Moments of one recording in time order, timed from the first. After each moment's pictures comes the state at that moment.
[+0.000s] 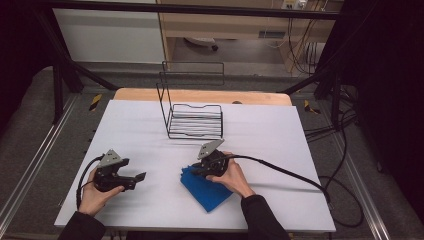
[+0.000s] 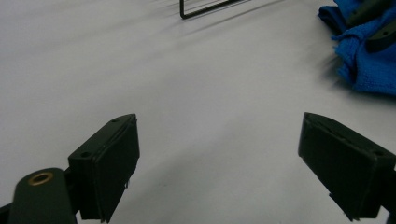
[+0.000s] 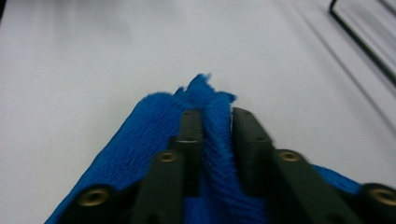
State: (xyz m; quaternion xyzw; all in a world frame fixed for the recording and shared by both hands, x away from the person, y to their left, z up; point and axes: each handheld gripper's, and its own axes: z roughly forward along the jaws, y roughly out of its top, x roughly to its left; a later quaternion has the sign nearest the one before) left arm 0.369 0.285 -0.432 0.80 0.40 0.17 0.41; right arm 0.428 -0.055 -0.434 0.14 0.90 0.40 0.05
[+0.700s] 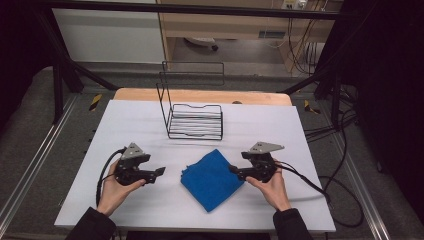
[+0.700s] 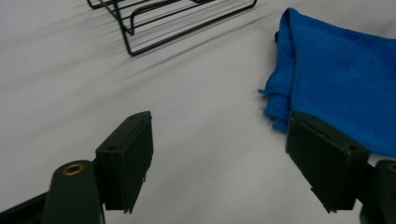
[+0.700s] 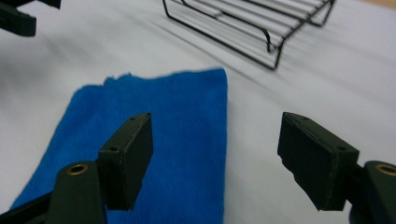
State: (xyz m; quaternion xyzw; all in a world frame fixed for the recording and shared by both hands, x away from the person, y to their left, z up) left arm 0.381 0.211 -0.405 0.82 0.38 0.15 0.40; right arm 0.384 -0.178 -0.408 0.37 0.81 0.44 0.13
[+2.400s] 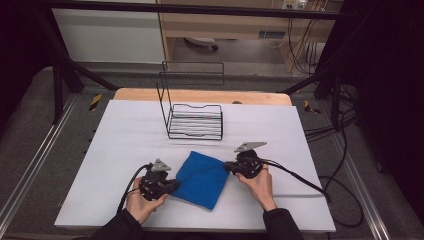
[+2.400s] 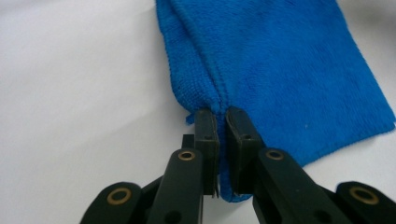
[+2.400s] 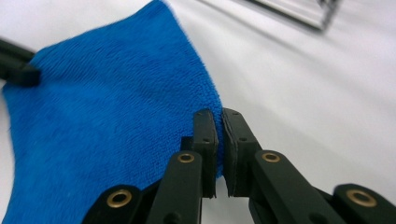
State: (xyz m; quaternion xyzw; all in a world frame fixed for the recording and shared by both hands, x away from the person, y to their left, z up) left arm 0.339 0.166 -0.427 0.83 0.44 0.08 0.35; right arm 0.413 -0.139 -0.430 0.37 0.84 0.40 0.07
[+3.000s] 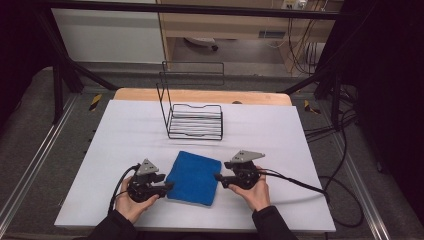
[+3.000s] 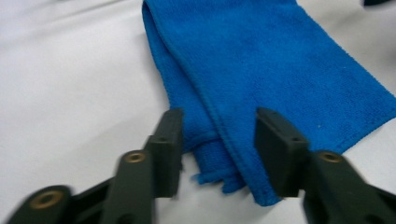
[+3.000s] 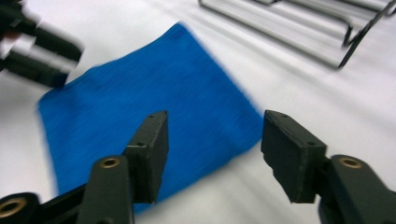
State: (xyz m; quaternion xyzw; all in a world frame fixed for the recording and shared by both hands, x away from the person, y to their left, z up) left arm 0.343 0.192 -0.427 0.82 0.41 0.11 0.39; right arm 0.363 -0.129 -0.421 0.35 0.82 0.43 0.11
